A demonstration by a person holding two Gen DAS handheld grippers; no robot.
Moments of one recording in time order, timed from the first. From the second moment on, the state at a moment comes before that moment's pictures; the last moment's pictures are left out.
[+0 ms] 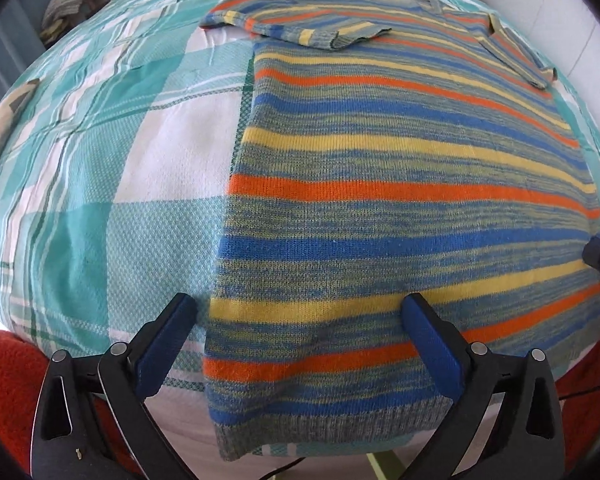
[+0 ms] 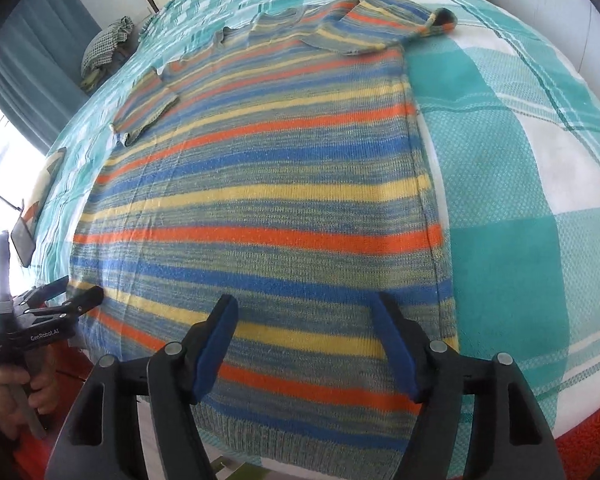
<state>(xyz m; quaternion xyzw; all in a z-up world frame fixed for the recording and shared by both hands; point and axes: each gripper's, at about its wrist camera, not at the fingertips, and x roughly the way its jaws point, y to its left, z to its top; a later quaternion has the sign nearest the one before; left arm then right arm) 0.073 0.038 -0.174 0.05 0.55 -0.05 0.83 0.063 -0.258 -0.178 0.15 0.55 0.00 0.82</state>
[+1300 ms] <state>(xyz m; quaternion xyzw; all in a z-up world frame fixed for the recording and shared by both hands) 0.071 0.049 -0.148 0.01 0.49 -0.07 0.87 0.185 -0.314 -0.076 -0.17 0.48 0.07 0.86</state>
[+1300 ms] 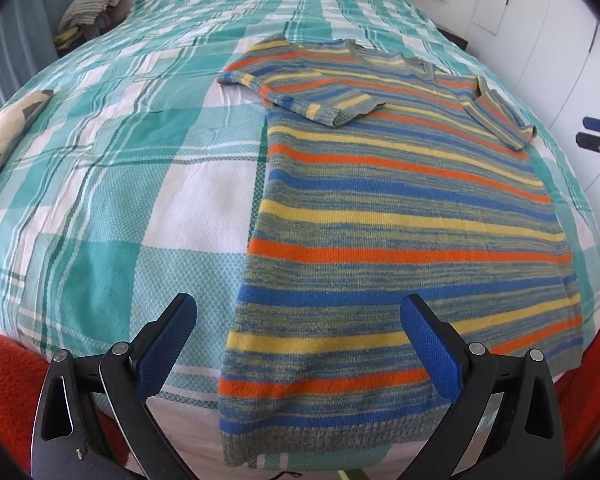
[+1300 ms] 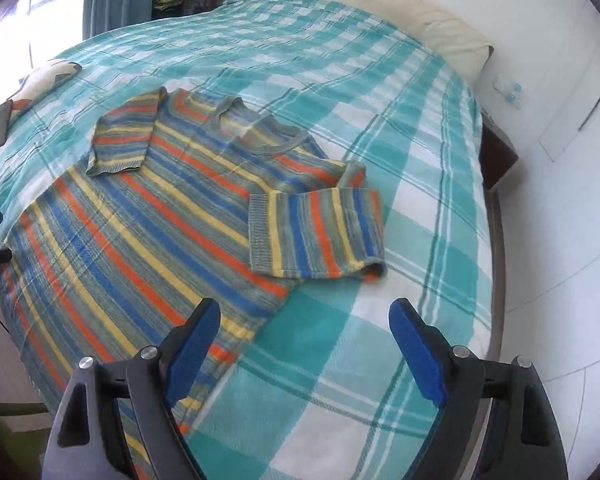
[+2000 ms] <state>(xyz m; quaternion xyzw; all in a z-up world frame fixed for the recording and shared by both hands) 0.075 0.042 -0.163 0.01 0.53 -0.07 0.85 0.133 -0.585 -0.095 0.29 0.41 -0.14 0.85</state>
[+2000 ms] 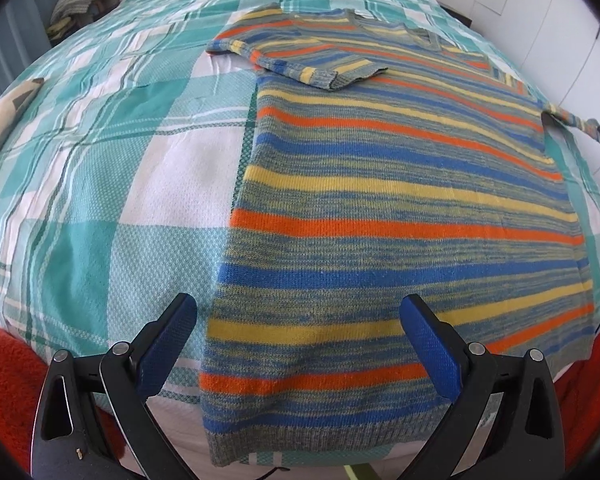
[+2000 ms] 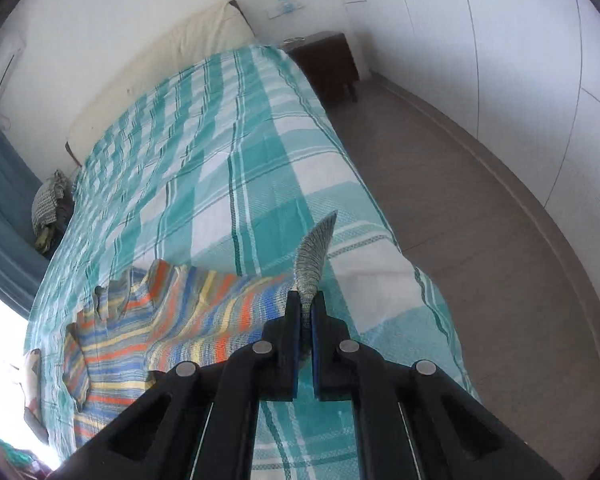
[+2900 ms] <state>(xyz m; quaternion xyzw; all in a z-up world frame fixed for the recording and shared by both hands) 0.072 0.038 -0.169 0.04 0.53 -0.06 0.85 0.088 -0.586 -0.186 0.35 0.43 -0.24 0.79</state>
